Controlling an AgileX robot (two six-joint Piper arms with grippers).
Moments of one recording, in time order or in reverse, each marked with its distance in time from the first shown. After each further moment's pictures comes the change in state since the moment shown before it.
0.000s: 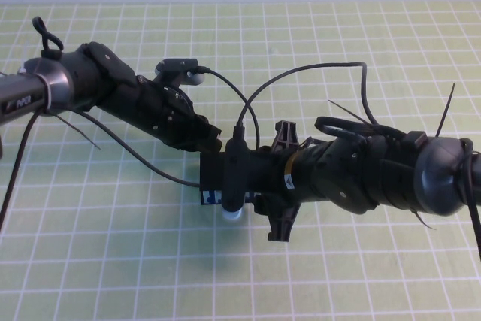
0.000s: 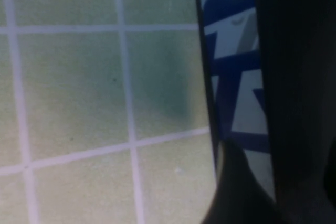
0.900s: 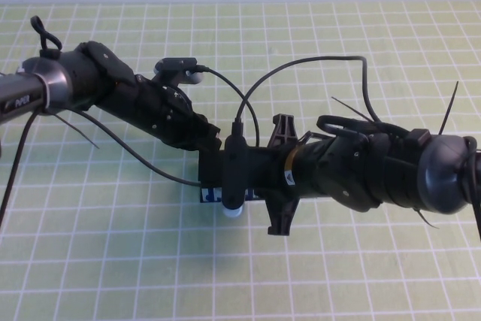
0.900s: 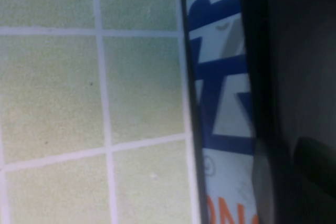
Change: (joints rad) right arm -0.010 -0.002 -0.002 -0.036 -0.040 -0.008; left arm 0.002 0.000 -0.002 0.000 0.008 -0.002
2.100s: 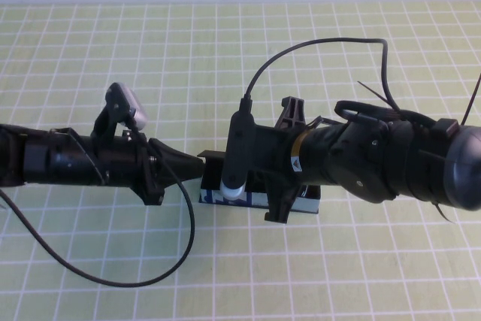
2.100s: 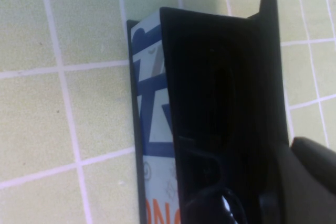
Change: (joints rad) right arm 0.000 -0.073 0.000 0.000 0.014 0.082; left arm 0.181 -0.264 0.587 -0.667 0.203 1.201
